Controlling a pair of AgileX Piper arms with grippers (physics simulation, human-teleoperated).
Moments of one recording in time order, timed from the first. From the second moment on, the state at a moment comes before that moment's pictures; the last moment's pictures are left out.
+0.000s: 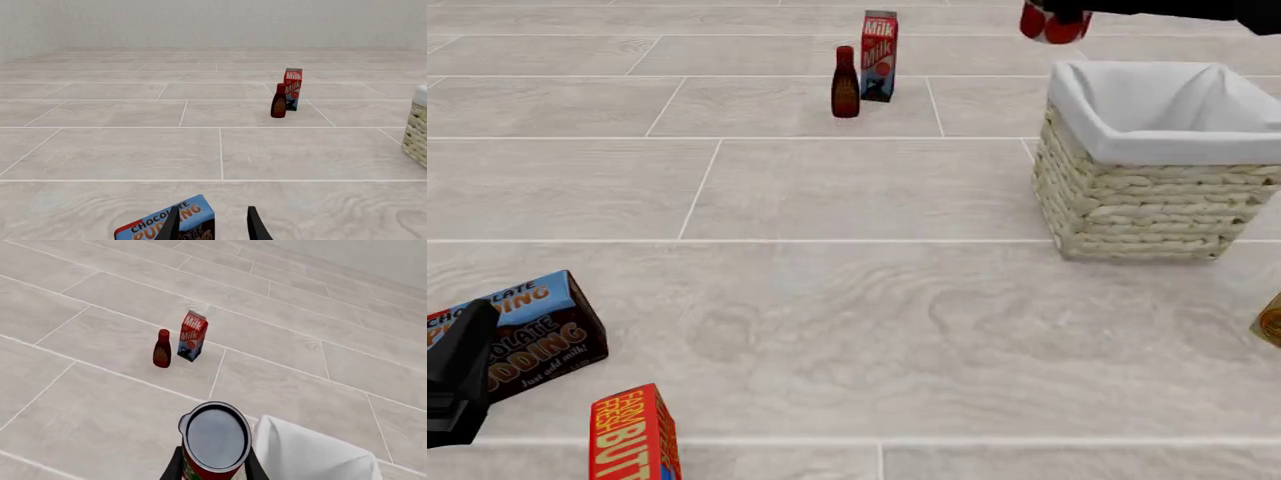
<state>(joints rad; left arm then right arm) 0.00 0.00 0.00 0.00 0.00 0.19 1.47 -1.36 0.19 -0.21</state>
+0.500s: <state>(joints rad) 0.00 0.00 0.00 0.00 0.00 0.05 1.47 -1.34 0.16 -0.22</state>
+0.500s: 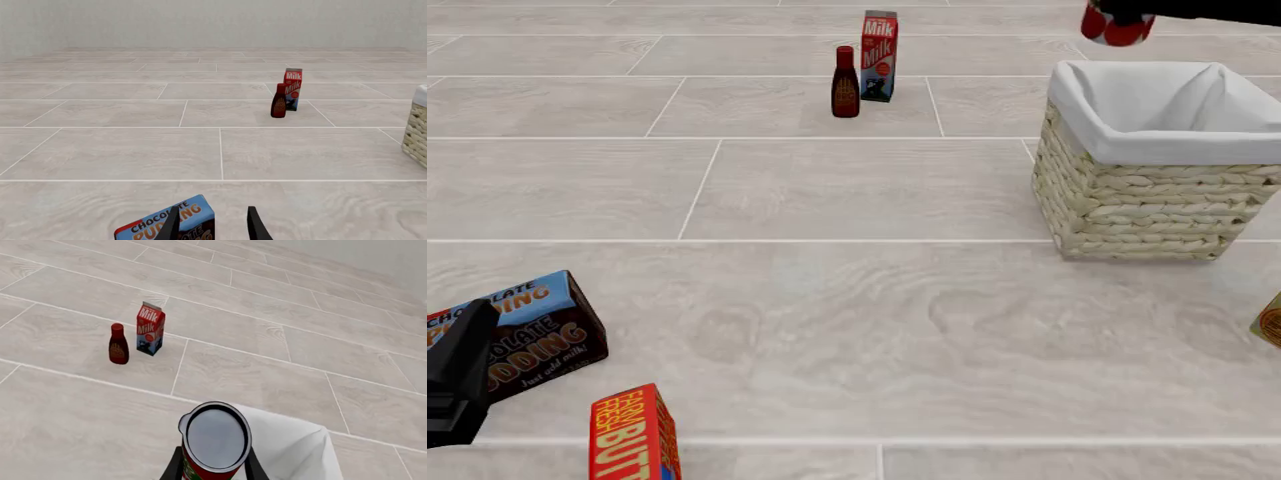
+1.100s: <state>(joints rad) 0.00 0.00 0.00 0.00 0.00 -0.08 1.52 -1.29 0.08 -0.24</state>
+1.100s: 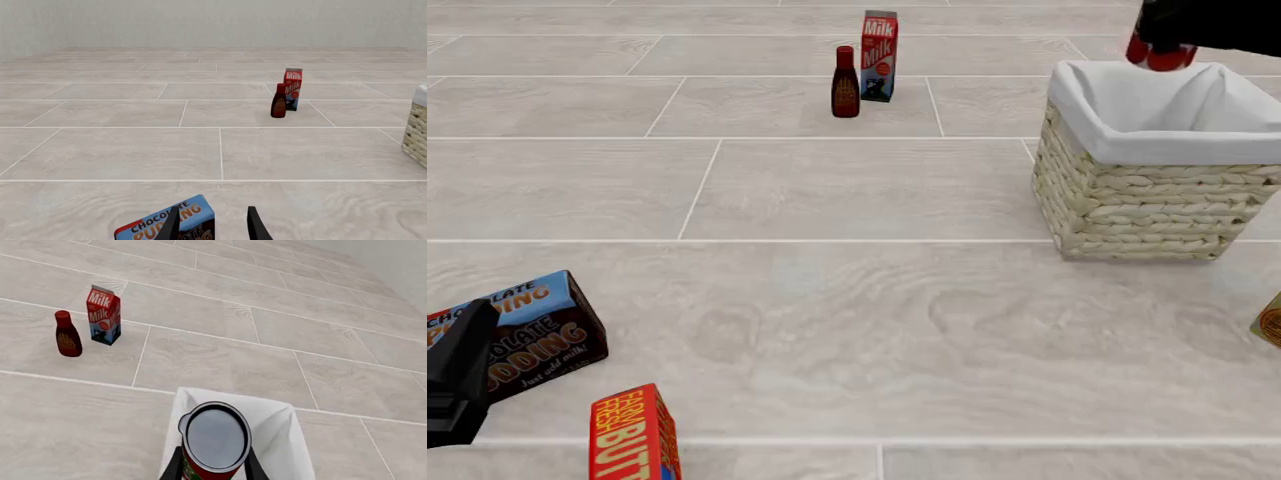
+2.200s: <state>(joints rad) 0.00 0.00 0.00 0.00 0.00 -0.18 1.73 -1.31 -0.04 -0.22</state>
